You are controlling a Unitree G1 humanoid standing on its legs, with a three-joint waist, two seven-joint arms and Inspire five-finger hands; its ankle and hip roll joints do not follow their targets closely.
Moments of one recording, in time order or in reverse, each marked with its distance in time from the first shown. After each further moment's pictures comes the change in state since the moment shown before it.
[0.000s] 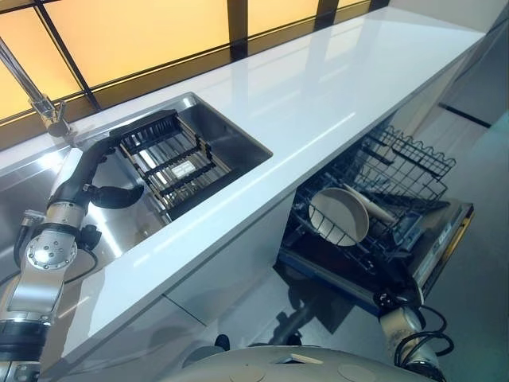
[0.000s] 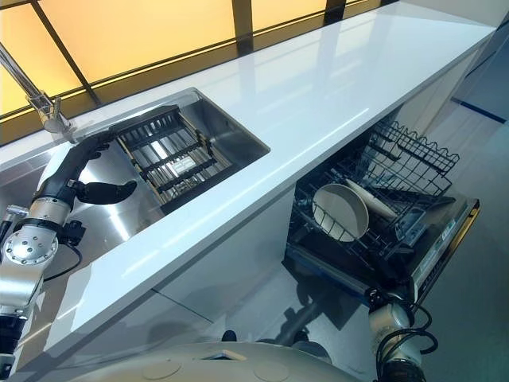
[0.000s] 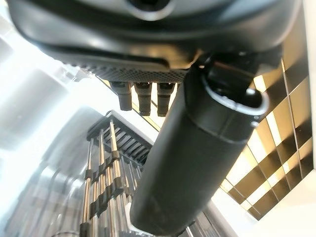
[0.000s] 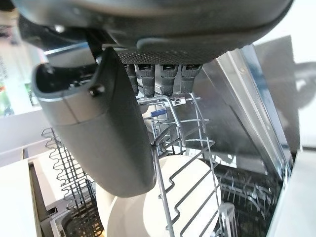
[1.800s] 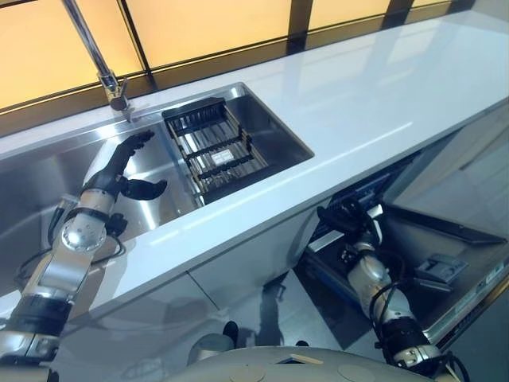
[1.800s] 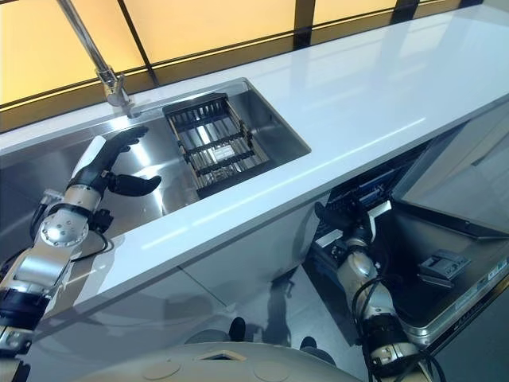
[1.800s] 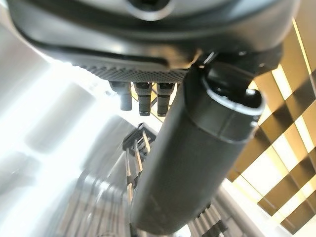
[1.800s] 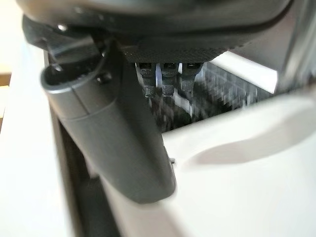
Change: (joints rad) left arm -0.089 -0.005 -0.138 0.016 0.016 0.021 0.026; right arm -0.149 -0.042 0.150 -0.177 -0.358 0.085 -0.059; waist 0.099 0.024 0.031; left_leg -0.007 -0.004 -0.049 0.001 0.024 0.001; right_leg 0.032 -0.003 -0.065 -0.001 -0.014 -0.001
